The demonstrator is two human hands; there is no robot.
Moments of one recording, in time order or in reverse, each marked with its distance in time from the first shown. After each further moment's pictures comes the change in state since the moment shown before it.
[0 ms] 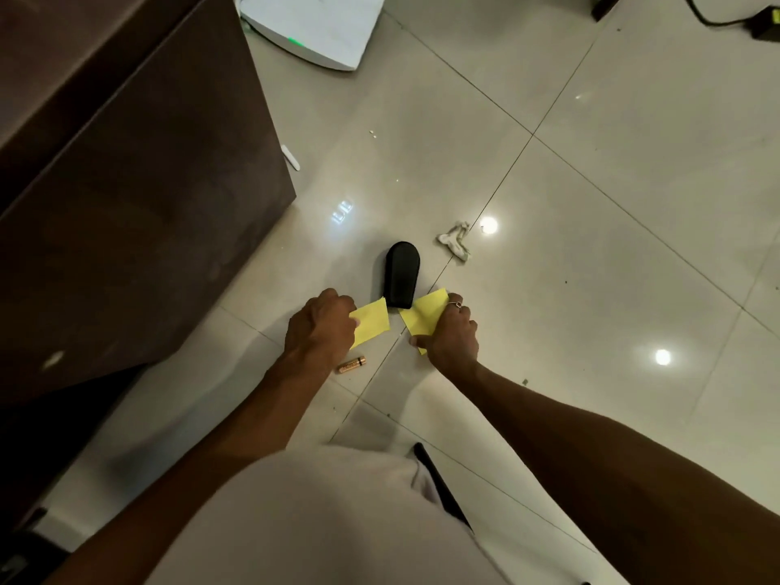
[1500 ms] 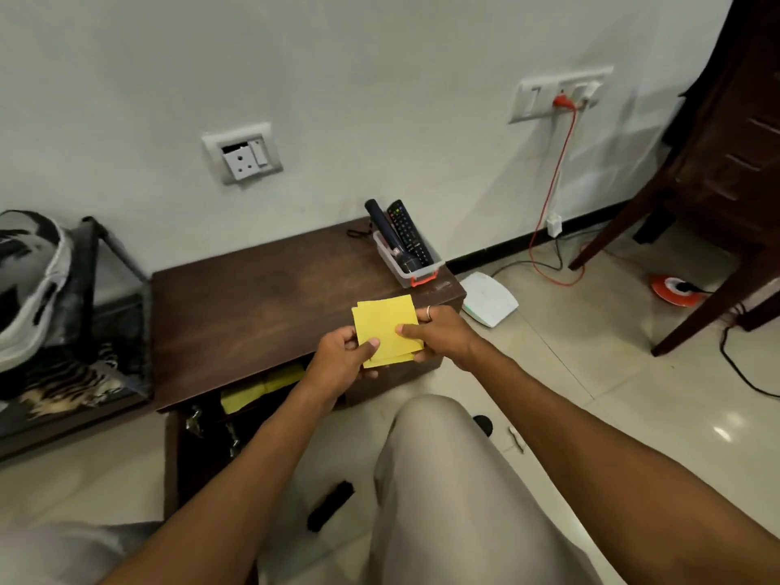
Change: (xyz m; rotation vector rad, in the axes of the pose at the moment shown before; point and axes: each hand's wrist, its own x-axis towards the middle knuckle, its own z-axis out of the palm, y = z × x) left_hand -0.364 0.027 -0.255 -1.344 0.674 -0.156; right_hand -0.324 -0.239 -0.237 0.274 -0.525 -0.868
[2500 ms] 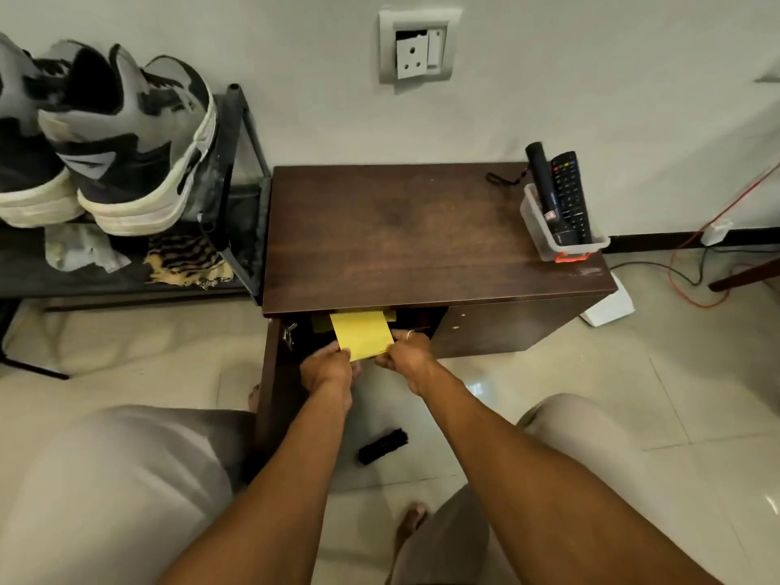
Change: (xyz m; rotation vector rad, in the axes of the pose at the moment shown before) left_hand 0.012 -0.153 -0.123 -0.598 0.867 -0.503; right_hand 0.076 0.074 0.258 0.194 -0.086 0.353
